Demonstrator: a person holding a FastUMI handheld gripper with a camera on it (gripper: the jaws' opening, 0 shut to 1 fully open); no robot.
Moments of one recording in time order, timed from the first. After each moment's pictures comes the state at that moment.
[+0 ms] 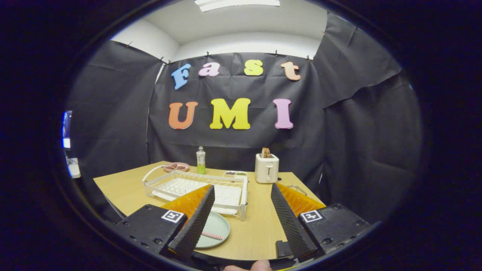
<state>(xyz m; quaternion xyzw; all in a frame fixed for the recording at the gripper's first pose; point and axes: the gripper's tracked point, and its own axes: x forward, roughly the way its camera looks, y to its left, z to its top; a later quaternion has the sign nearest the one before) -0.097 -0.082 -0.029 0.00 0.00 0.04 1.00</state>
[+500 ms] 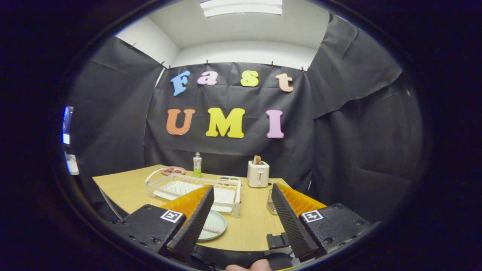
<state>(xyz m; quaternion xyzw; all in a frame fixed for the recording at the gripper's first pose) -0.153 -0.091 -0.024 -0.02 -0.02 0.01 1.00</state>
